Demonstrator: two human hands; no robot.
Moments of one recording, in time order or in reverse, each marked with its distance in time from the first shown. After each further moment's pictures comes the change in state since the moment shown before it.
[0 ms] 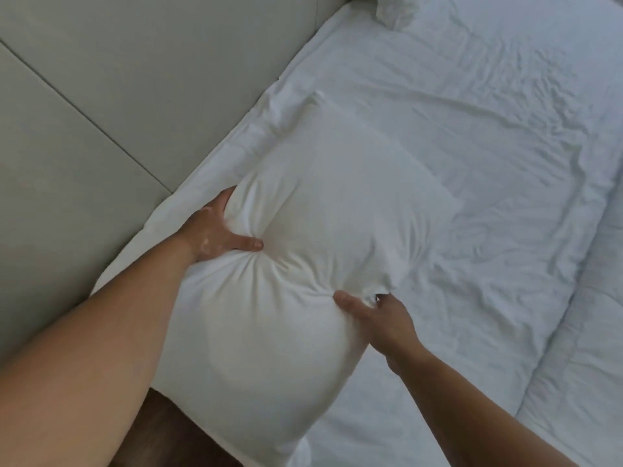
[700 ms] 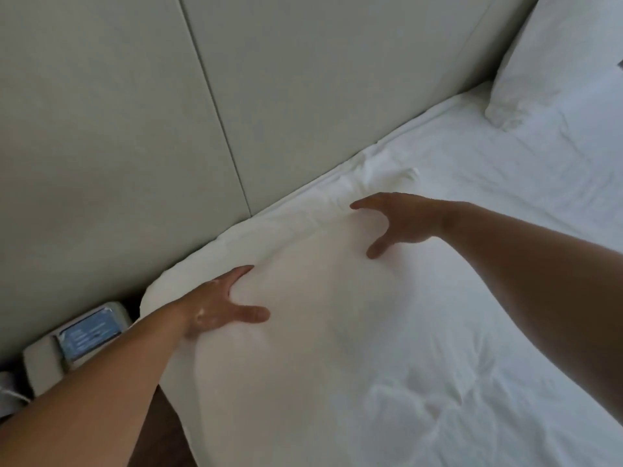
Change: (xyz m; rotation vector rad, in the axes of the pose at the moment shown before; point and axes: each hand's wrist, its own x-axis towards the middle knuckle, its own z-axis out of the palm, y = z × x) left_hand -0.061 -0.104 -0.025 -0.302 -0.076 -0.222; right_hand 0.124 -0.290 0.057 -1.368 -0.469 -0.750
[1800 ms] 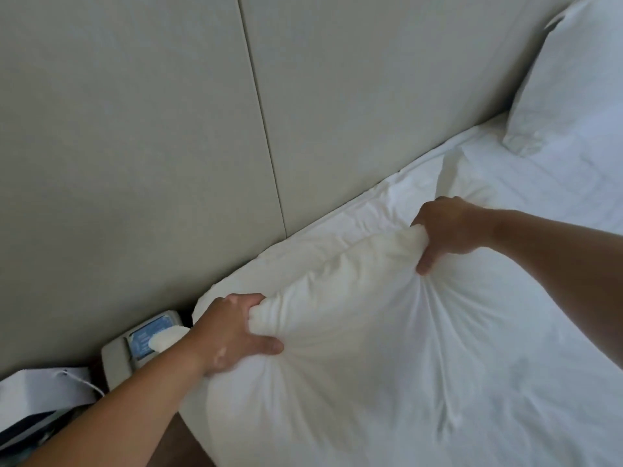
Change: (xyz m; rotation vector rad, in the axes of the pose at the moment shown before) left_hand -0.111 0.020 -0.002 0.196 0.302 0.087; right_hand -0.060 -0.021 -0.032 -0.238 0.145 -0.013
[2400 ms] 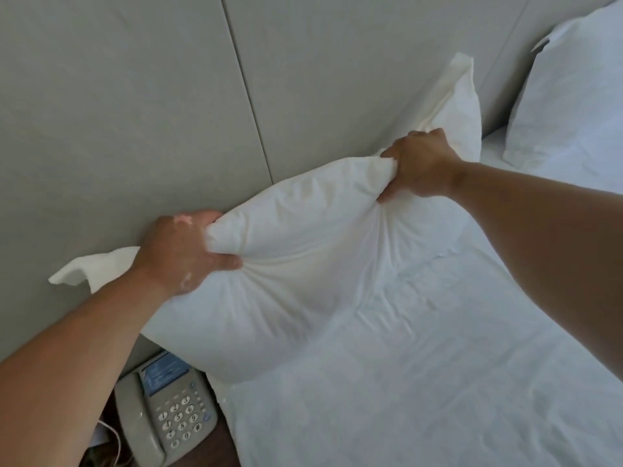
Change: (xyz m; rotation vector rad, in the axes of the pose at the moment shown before) left_hand 0.036 0.046 -0.142 0.370 0.501 0.105; right_hand 0.048 -0.024 -0.097 0.005 0.497 0.043
